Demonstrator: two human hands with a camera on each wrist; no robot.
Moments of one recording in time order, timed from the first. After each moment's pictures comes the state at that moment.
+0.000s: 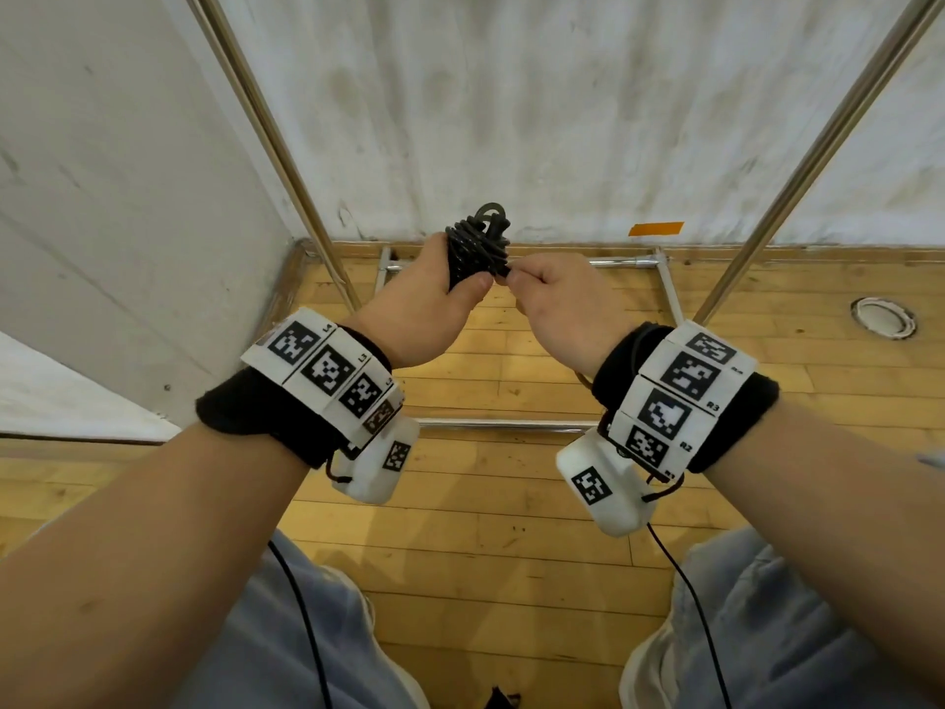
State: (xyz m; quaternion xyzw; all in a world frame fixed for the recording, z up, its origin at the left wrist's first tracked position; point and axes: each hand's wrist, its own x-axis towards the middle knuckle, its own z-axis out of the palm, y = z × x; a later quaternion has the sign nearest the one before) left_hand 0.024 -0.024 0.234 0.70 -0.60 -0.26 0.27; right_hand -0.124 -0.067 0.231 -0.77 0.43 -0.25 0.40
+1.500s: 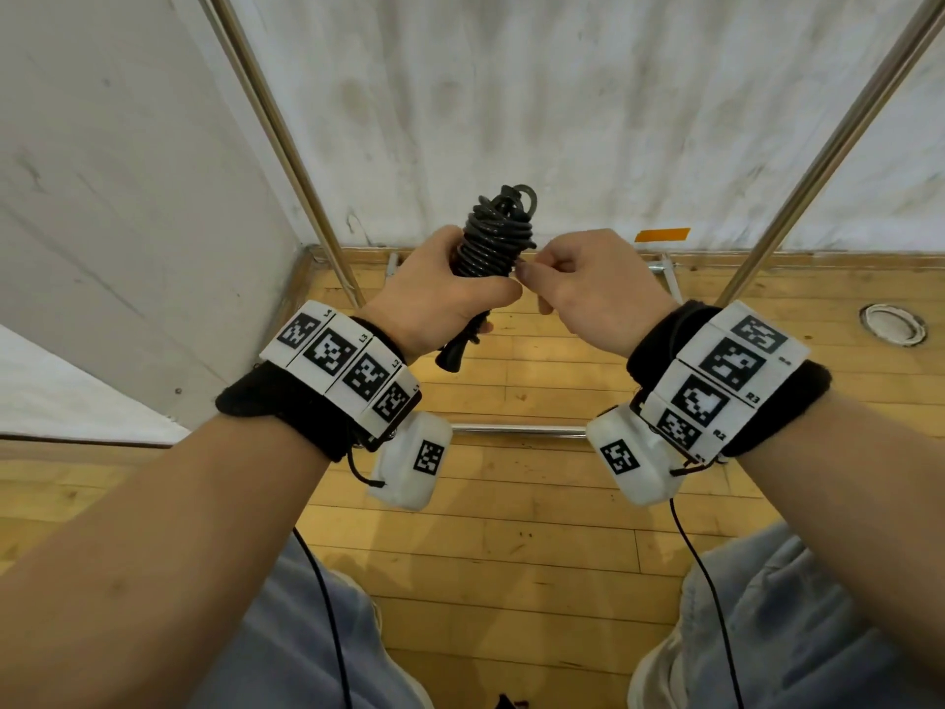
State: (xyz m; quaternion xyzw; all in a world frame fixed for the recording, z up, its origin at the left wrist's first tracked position) left_hand 0.015 -0.021 0.248 0.62 -0.50 -0.42 0.43; right_hand -0.135 -0.078 0.250 -0.80 0.43 -0.23 0.36
